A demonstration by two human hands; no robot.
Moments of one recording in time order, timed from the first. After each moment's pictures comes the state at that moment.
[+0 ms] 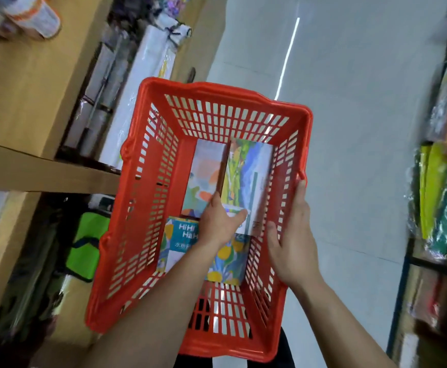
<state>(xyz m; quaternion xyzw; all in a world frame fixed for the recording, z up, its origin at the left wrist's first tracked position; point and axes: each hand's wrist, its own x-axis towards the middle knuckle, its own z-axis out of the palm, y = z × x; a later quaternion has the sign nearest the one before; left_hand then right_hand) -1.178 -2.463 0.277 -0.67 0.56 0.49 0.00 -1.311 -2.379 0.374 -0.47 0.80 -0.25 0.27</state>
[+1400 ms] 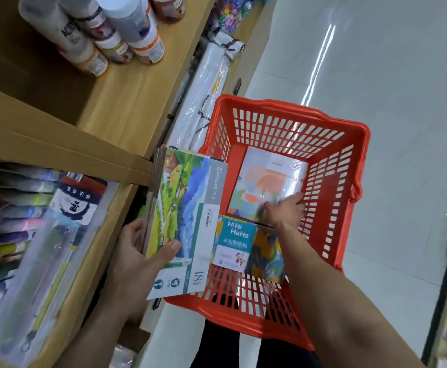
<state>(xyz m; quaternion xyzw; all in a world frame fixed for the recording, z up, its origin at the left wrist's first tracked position) -0.952 -2.452 0.476 -0.71 0.38 0.54 -0.24 -1.236 -2.478 0.261 -0.18 0.90 -0.06 0.39</state>
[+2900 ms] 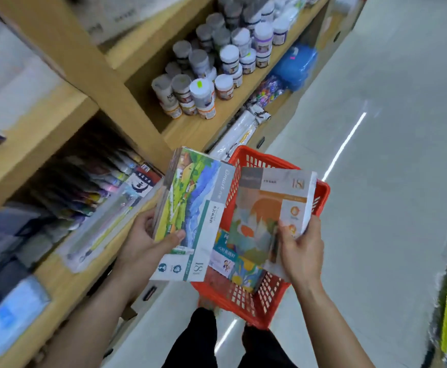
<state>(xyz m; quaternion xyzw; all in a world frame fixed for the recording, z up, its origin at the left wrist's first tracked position) -0.990 -2.391 0.613 -0.72 0.37 0.48 -0.33 -1.280 -2.403 0.543 -0.40 0.76 -0.37 0.35</state>
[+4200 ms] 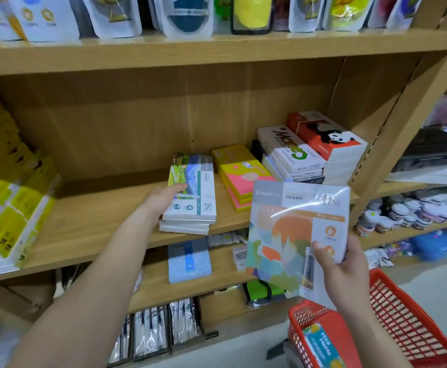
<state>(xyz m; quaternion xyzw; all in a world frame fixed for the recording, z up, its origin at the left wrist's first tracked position) -0.657 -2.166 0.846 -0.79 0.12 0.33 -0.51 -1.028 -2.290 0.793 -0.66 0.40 -0.44 0.45</state>
